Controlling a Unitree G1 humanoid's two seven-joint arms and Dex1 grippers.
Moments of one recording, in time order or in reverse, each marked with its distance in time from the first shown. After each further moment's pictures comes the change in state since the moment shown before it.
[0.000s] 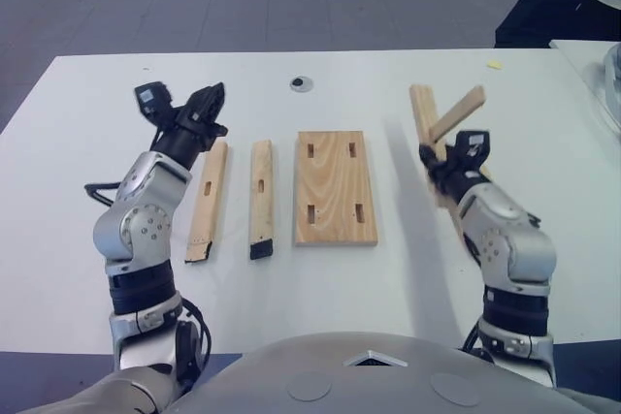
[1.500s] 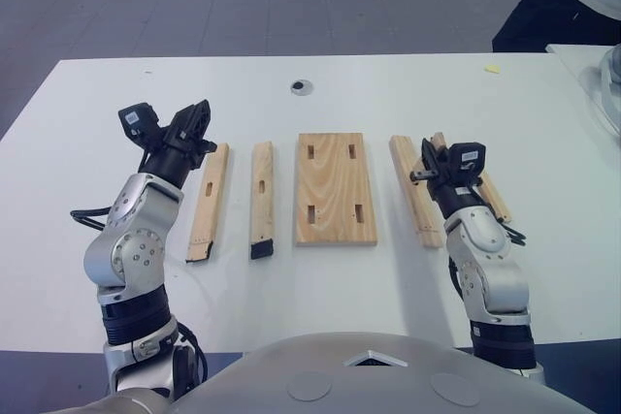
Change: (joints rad) left arm 0.204 -0.058 0.084 -0.176 -0.014 -0.048 0.174; right arm 0.296 0.038 0.211 0.002 -0.156 -0.481 -0.045
